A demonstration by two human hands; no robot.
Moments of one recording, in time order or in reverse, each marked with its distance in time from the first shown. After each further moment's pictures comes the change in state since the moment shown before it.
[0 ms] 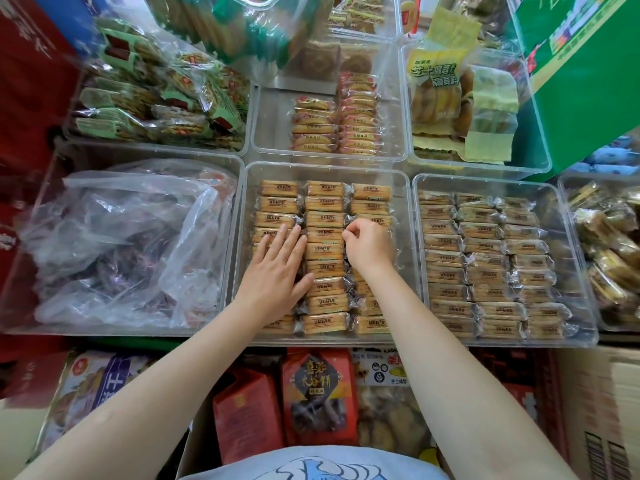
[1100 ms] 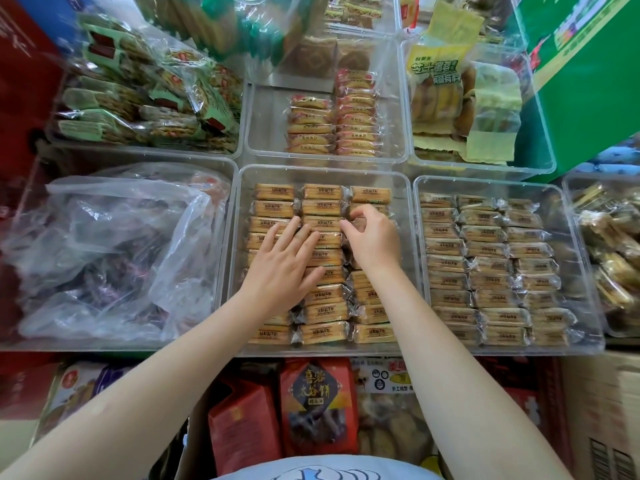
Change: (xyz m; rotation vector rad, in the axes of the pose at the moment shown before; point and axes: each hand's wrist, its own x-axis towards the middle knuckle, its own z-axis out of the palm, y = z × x) left_hand 0.027 0.008 -0.017 0.061 0.008 0.089; right_hand 0.010 -0.001 -0.012 0.069 0.115 -0.130
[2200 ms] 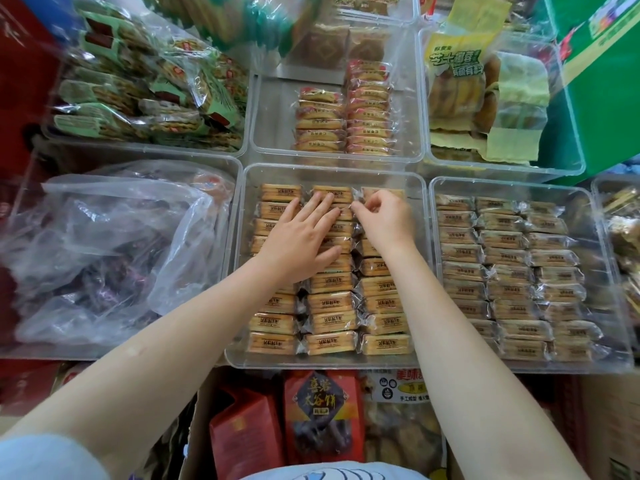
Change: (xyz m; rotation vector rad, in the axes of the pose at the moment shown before) left_hand 0.059 -0.017 -0.005 -0.065 0.003 0.071; right_hand 0.046 -0.001 0.005 -0.004 -0.039 0.083
